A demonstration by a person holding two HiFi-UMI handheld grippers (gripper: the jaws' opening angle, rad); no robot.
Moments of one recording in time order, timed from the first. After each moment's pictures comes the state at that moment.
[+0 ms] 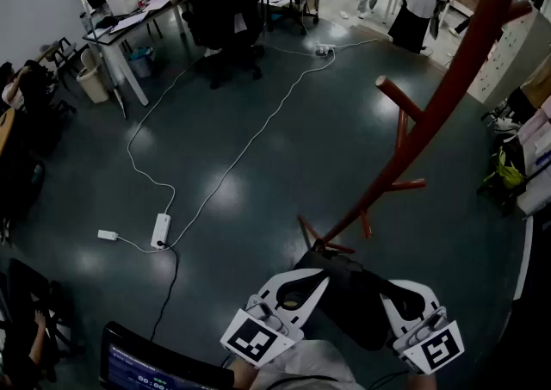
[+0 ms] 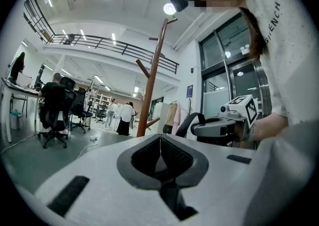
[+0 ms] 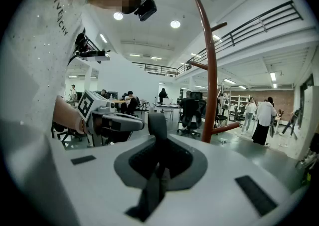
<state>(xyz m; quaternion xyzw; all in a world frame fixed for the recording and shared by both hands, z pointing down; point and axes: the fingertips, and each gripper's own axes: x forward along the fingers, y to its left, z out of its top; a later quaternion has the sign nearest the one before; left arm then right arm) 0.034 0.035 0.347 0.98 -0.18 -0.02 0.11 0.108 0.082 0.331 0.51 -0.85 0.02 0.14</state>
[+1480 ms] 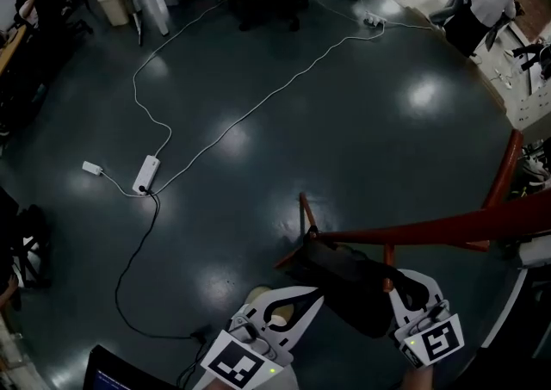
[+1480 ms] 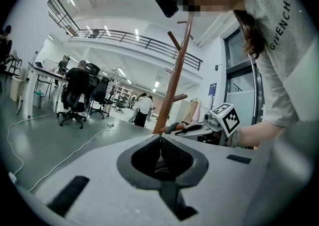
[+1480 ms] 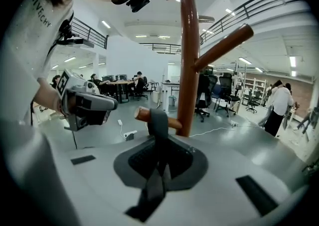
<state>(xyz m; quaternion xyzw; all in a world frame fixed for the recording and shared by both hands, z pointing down) 0.061 -0.034 0.464 0.95 -0.27 0.00 0.16 0.177 -0.048 0.486 0.44 -0.86 0.09 0.24</state>
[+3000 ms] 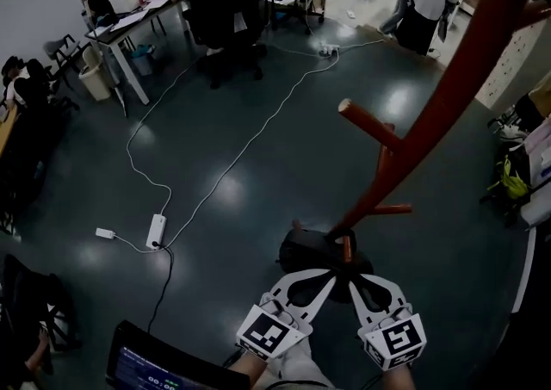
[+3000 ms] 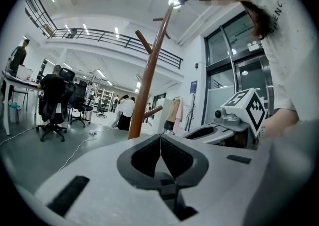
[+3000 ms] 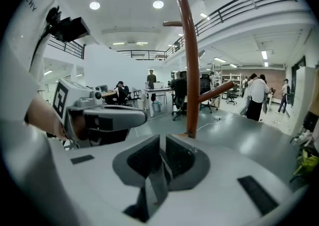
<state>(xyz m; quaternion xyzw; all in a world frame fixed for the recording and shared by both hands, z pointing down) 0.117 0.001 0.398 0.98 -0.17 0.01 0.10 0.152 0.020 0.416 0.55 -0.81 0.14 0.18</state>
